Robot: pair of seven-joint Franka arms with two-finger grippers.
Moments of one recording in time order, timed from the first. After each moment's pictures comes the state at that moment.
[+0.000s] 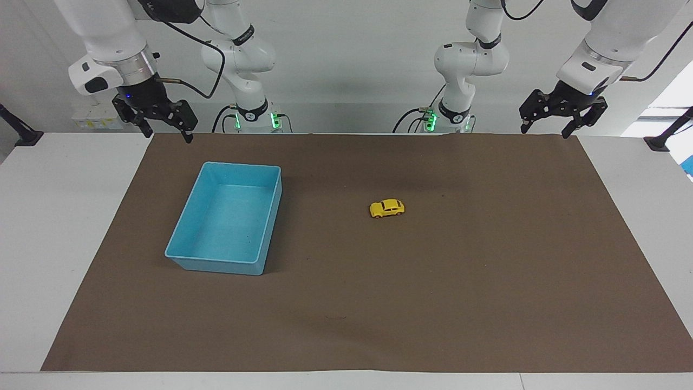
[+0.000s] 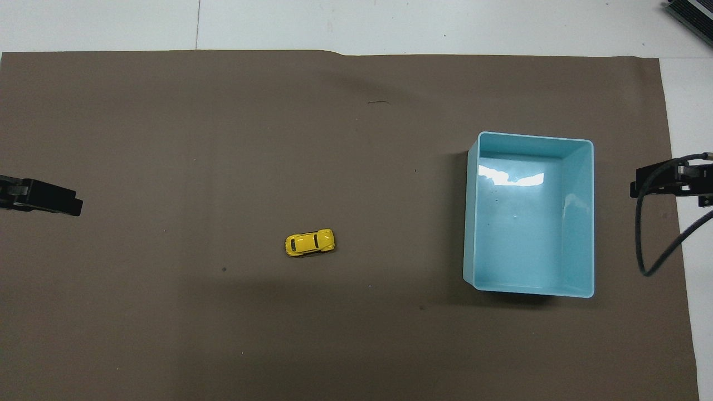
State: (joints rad) left arm -0.09 -0.05 0.02 -1.56 -0.04 1.46 0.08; right arm -0.03 -0.03 0.00 -1.57 -0.02 1.52 0.13
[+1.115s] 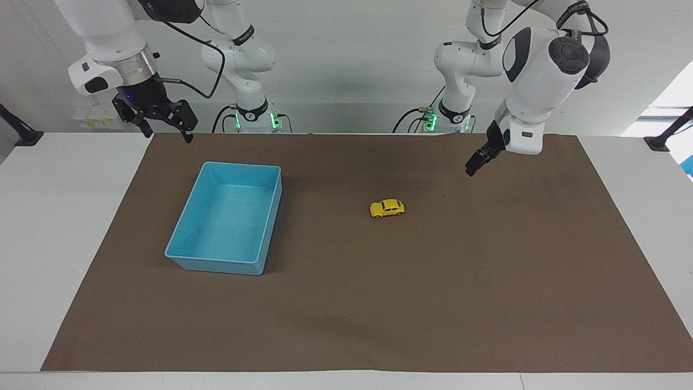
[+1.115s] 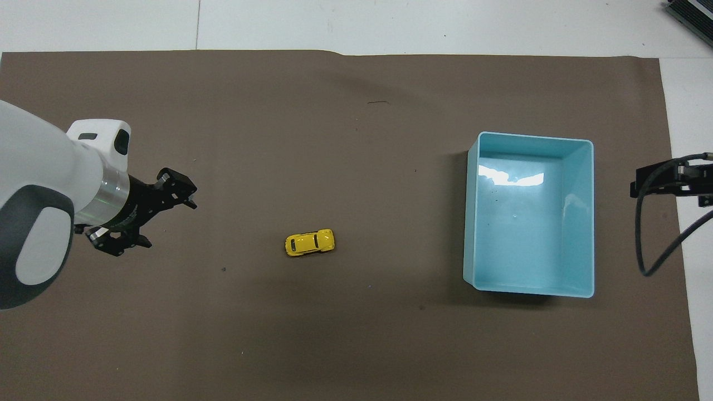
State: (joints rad) left arm -0.24 -0.04 -0.01 -1.90 -0.13 1.78 -1.03; right arm -0.03 -0.03 0.00 -1.57 -0.02 1.52 0.13
